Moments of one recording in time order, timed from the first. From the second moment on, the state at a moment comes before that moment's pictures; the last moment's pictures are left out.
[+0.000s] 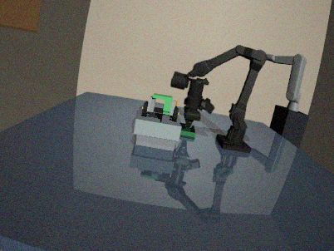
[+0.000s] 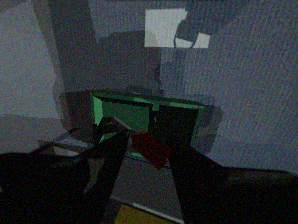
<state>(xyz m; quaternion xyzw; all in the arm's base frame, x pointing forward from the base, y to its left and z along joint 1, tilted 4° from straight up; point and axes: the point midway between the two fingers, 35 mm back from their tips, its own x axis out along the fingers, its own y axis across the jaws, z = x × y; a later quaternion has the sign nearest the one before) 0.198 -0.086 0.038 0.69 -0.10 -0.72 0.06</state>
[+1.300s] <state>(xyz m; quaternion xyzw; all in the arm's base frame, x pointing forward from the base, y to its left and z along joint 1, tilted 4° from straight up) 0.200 -0.081 0.088 0.69 -0.10 -0.72 0.06</state>
